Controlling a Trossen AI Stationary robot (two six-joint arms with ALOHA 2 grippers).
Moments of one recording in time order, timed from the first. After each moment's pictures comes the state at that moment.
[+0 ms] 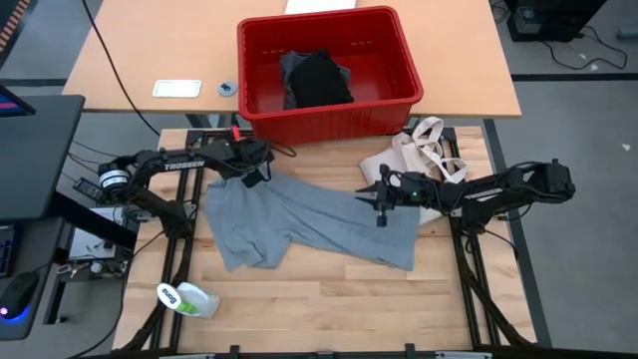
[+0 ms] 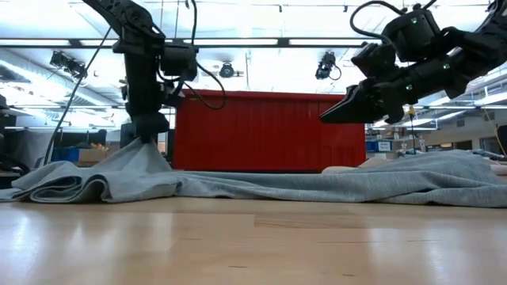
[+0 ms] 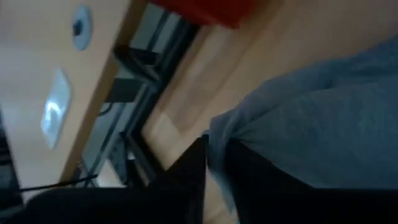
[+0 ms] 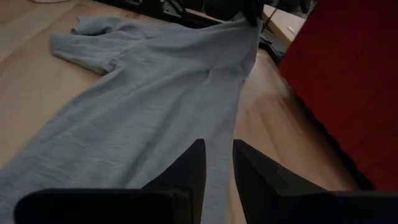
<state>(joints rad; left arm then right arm) 0.48 1.44 0.93 -0.83 -0.70 -0.09 -0.19 1.26 0.32 0.61 0.01 -0.32</state>
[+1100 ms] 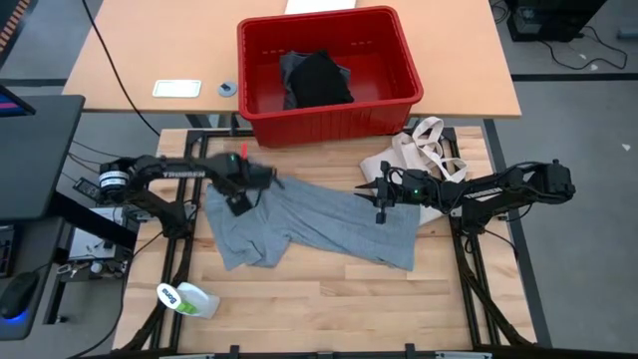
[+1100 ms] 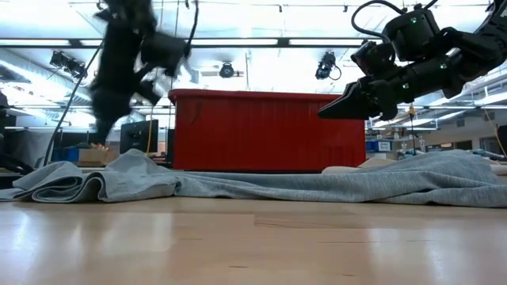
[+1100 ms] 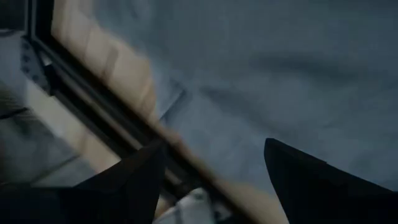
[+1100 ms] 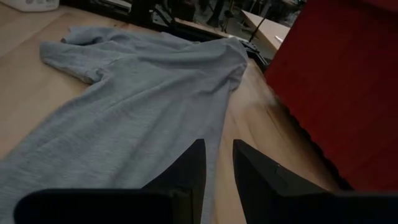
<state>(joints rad) 0.29 1.44 0.99 -1.32 -0.38 -0.39 -0.22 1.26 0.32 0.66 0.01 -0.33</state>
